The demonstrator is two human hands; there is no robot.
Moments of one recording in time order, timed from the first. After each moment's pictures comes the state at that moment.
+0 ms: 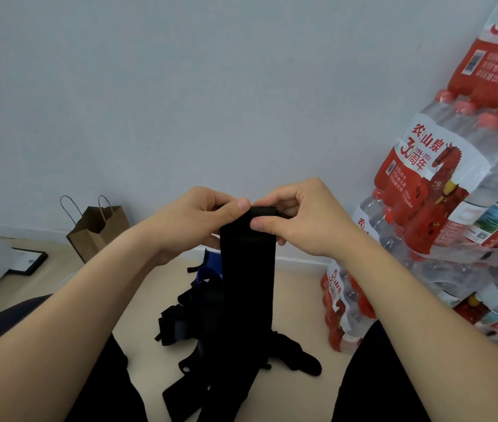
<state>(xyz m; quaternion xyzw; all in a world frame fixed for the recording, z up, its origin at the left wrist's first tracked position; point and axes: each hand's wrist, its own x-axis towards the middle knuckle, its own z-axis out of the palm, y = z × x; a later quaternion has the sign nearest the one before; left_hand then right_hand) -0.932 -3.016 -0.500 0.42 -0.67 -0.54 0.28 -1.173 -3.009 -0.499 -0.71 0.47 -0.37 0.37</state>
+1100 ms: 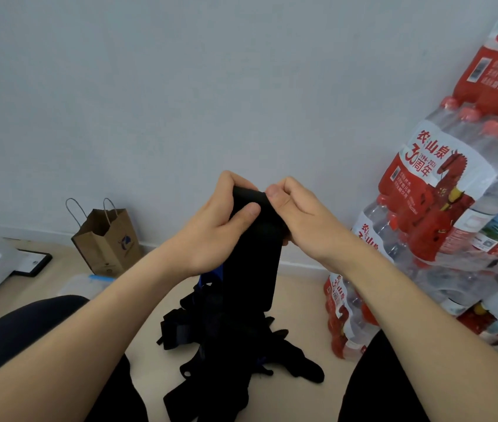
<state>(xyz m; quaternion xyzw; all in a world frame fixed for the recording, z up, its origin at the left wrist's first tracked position) -0.956 -2.990 -0.495 0.40 -0.72 -0.40 0.39 -1.156 -3.005 -0.501 -0.66 0.46 -0.40 0.45</state>
